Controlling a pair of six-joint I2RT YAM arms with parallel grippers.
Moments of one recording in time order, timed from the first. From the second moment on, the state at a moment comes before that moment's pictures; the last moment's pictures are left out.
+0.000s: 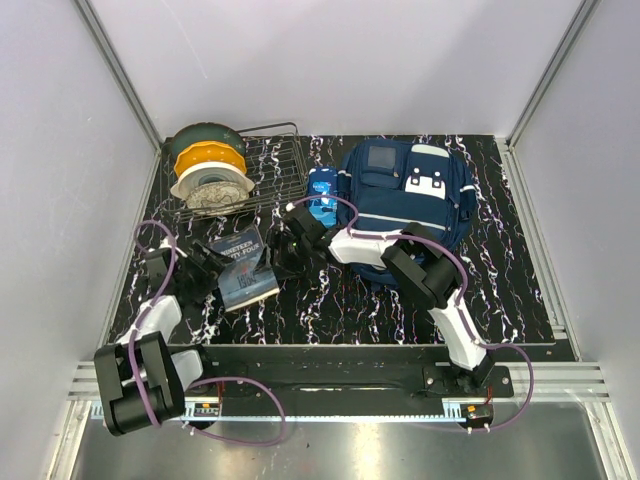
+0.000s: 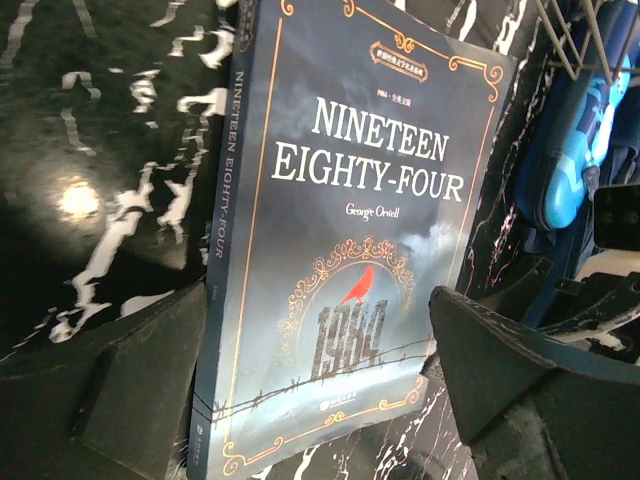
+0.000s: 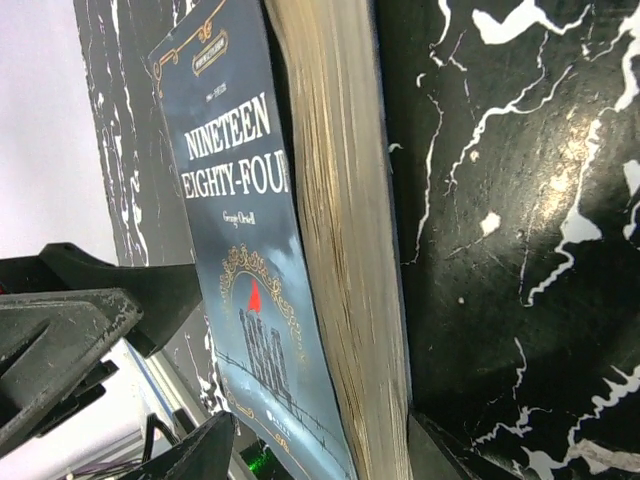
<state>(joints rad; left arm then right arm) 0.33 1.09 0.32 -0.02 0.47 -0.69 0.89 2.21 1.49 -0.03 -0.41 1.00</state>
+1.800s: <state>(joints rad) -0.23 1.00 0.69 0.18 0.76 -0.77 0.89 1.05 0.80 -0.10 -0.14 0.90</state>
